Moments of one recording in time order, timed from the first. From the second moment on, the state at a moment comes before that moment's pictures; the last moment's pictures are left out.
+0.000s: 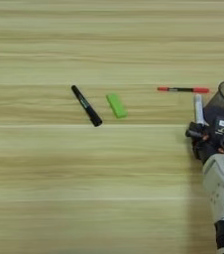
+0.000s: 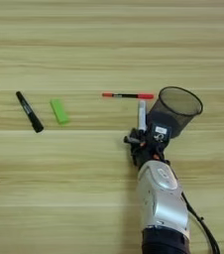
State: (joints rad) arm -0.07 -0.22 -0.36 0.22 0.22 0.23 0.09
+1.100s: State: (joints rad) arm -0.07 -0.10 -0.14 0.05 0.25 0.41 0.16
